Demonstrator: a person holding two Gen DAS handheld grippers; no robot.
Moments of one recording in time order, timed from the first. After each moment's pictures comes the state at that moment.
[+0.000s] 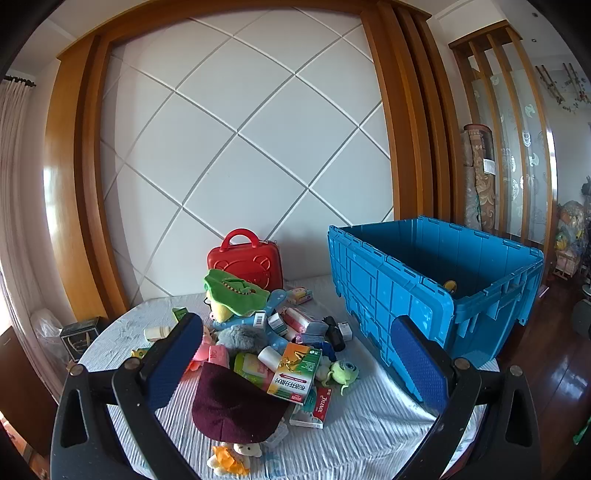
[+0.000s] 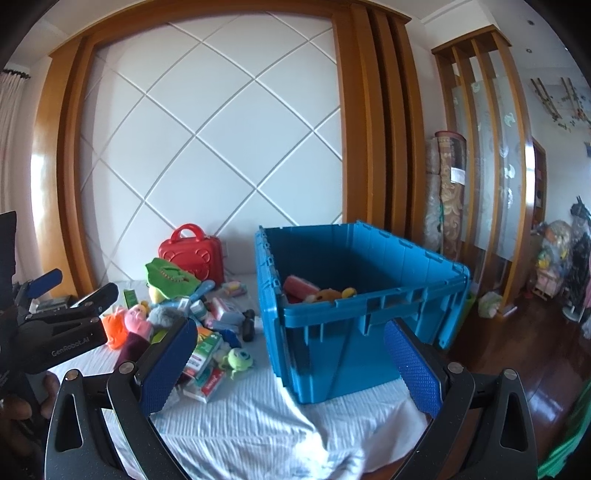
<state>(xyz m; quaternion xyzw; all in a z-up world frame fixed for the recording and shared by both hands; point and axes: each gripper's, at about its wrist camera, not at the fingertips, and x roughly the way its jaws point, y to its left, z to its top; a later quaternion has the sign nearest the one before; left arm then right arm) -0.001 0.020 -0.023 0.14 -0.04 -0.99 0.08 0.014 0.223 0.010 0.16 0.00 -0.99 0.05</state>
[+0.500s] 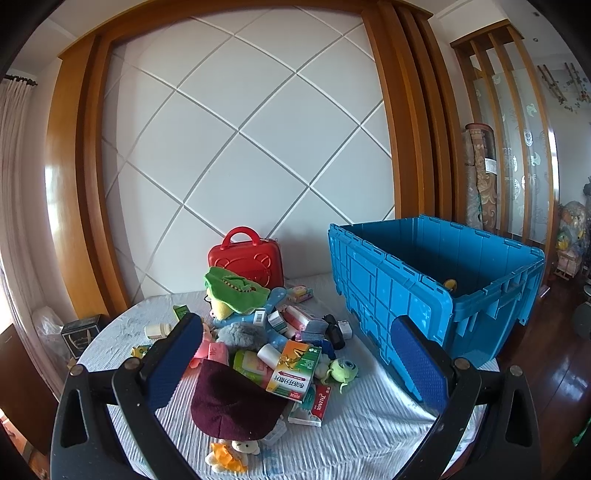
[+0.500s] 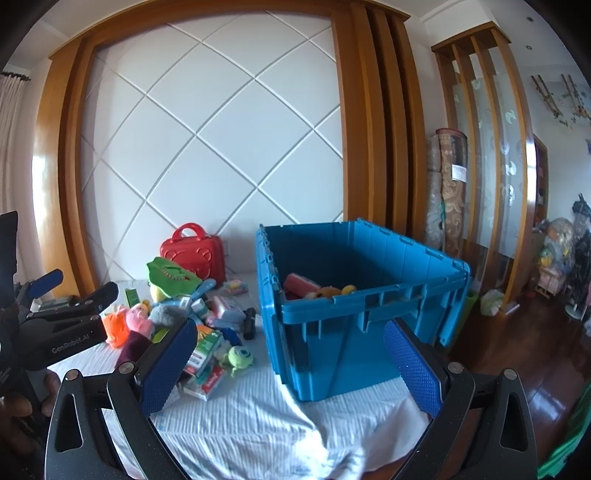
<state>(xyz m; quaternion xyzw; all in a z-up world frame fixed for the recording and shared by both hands) 0.001 0.023 -0.026 0.15 -0.03 -0.98 0.09 0.015 0.229 0.007 0.16 0.00 -0.99 0.06</state>
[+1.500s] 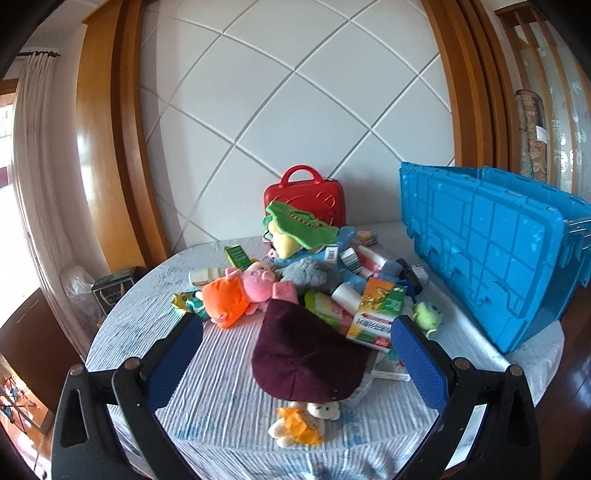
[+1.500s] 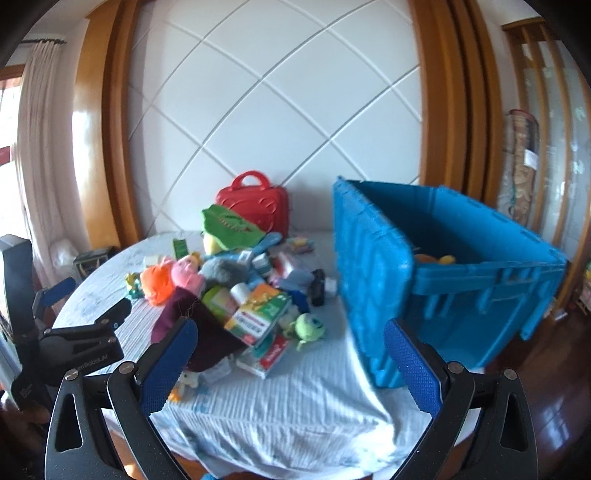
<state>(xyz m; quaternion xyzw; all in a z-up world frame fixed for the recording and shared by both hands) -0.019 -0.109 -0.129 0.22 -0.02 -0.96 0.18 -0.055 0.114 -0.058 0.23 0.04 -0.95 0.18</state>
